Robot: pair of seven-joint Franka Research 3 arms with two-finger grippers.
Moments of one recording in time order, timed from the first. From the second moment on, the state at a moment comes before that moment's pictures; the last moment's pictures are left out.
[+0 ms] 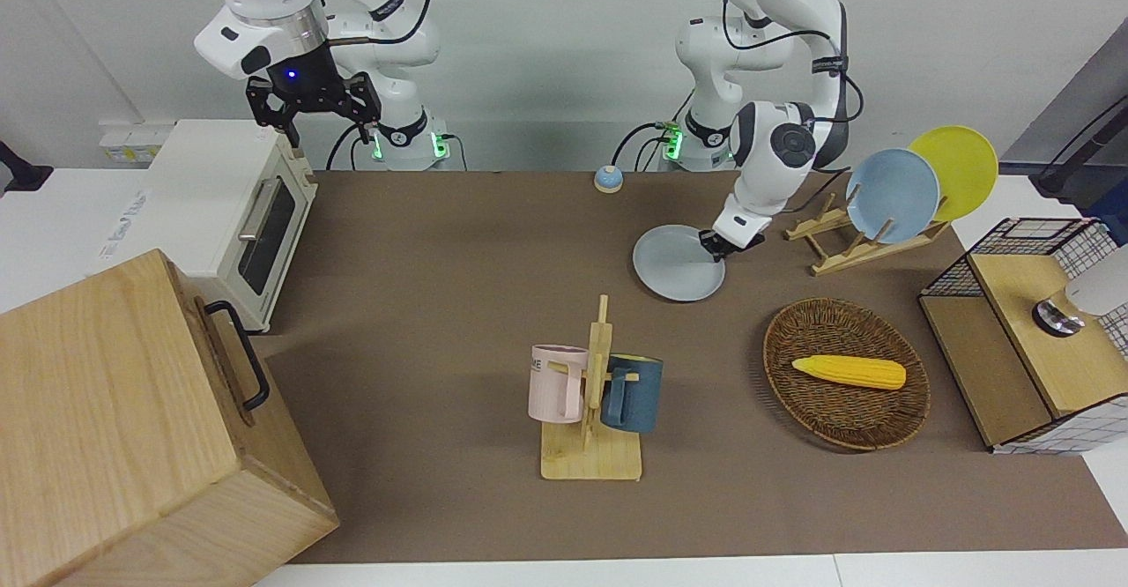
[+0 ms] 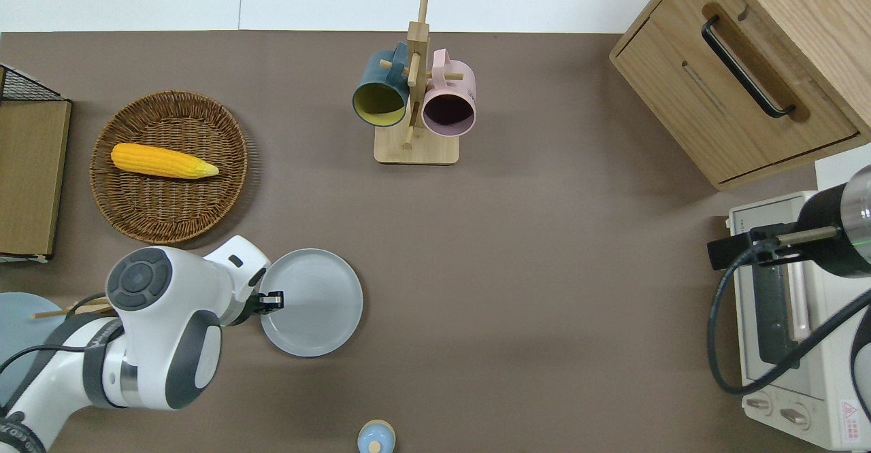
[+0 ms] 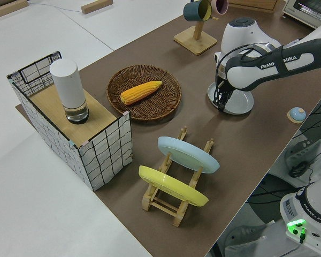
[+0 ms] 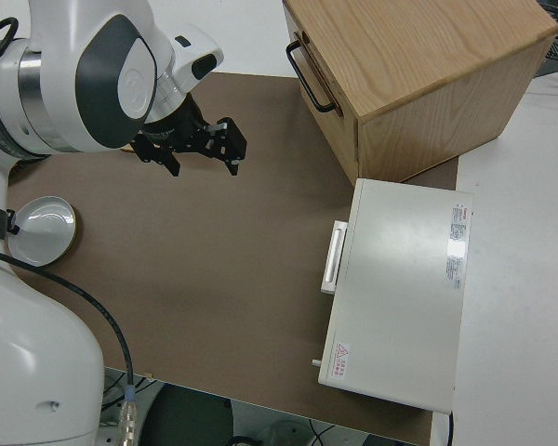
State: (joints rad) left arm -0.11 -0.03 -0.09 -2.43 -0.10 2.28 -0.18; right arm -0.03 -0.06 0.14 -1.54 -0.03 1.40 0.01
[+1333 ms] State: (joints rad) left arm -0.43 0.07 -0.21 -2.38 -0.31 2.50 -0.52; right arm -0.03 -0.06 0.14 -1.54 -0.03 1.40 0.01
